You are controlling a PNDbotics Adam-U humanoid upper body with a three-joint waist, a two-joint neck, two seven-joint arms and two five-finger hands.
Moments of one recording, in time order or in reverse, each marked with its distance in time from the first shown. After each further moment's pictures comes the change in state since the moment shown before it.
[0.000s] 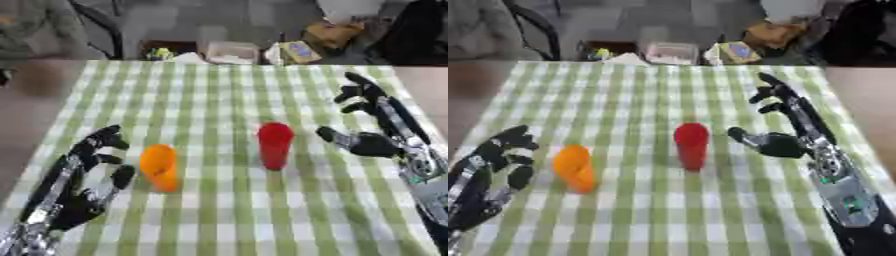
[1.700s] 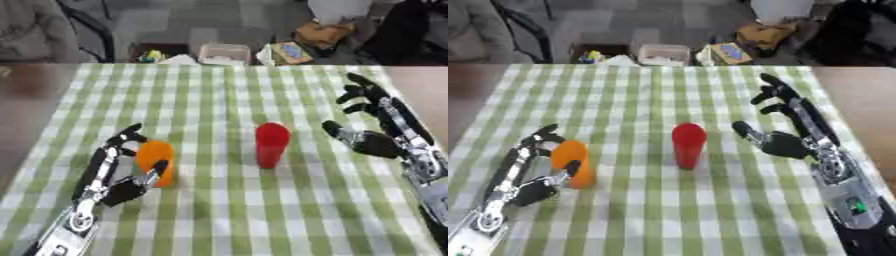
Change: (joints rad) left arm -0.238 -0.048 -0.068 0.475 -0.210 -0.102 0.199; right arm 0.000 0.001 0.000 0.000 -0.017 -0.009 0.018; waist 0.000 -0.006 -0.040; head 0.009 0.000
